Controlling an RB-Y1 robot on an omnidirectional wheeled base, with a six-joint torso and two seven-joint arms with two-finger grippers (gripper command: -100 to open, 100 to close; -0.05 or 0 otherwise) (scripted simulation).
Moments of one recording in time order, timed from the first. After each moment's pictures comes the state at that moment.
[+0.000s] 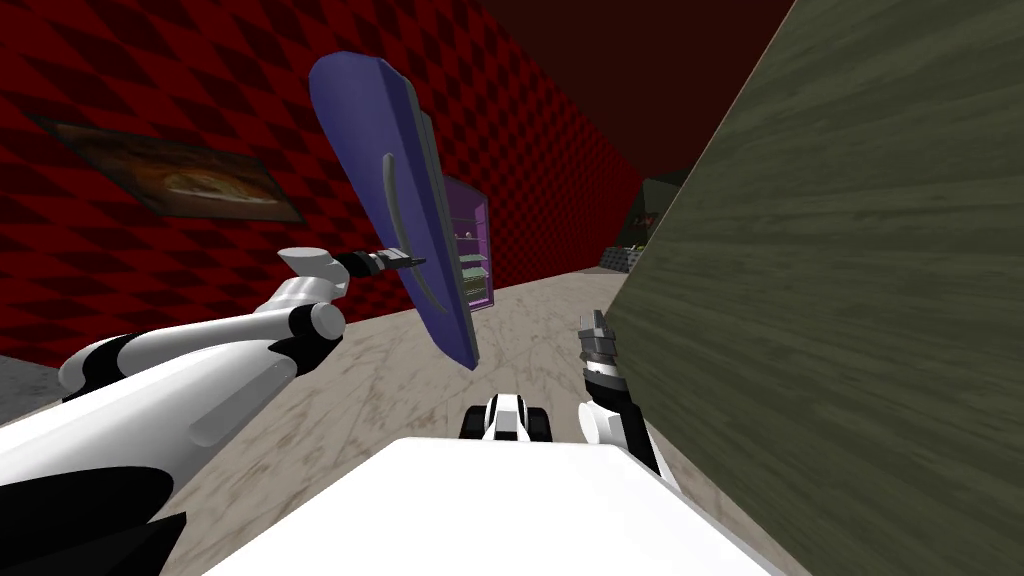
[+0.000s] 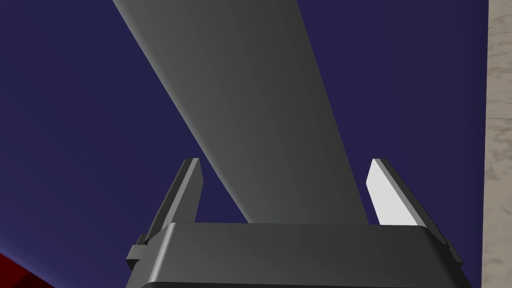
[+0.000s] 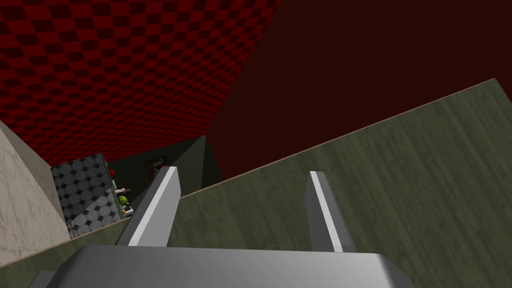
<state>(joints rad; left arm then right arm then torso) -1.02 0.97 0.53 -0.48 1.51 1.04 -0.08 0.52 -0.03 0.06 -2.22 -0.12 -0.43 0.10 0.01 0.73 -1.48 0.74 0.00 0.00</state>
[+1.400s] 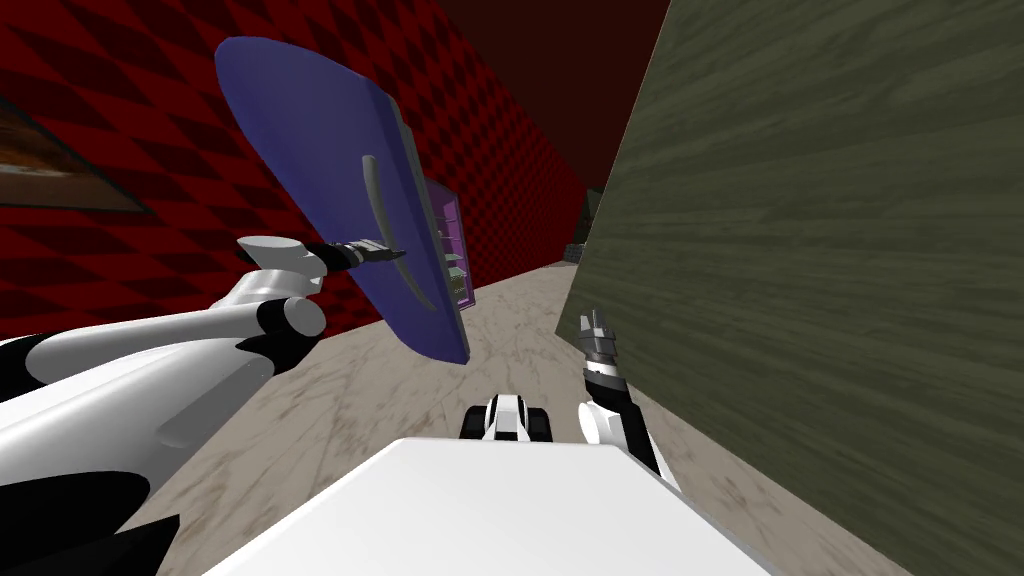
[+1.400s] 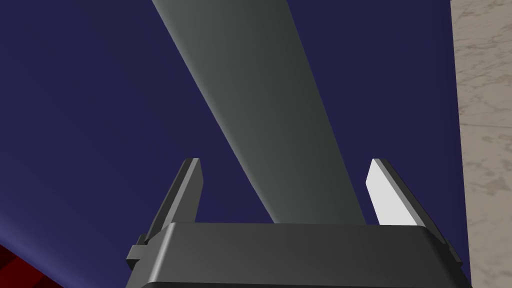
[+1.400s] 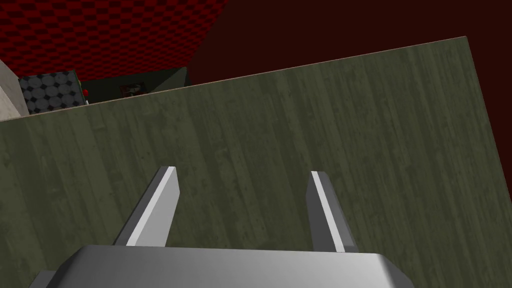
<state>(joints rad) -1.04 1.06 0.53 -0.45 1.43 0.85 -0.03 0.52 -0.03 0.06 -2.22 -0.12 -0.43 0.10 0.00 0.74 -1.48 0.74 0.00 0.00</state>
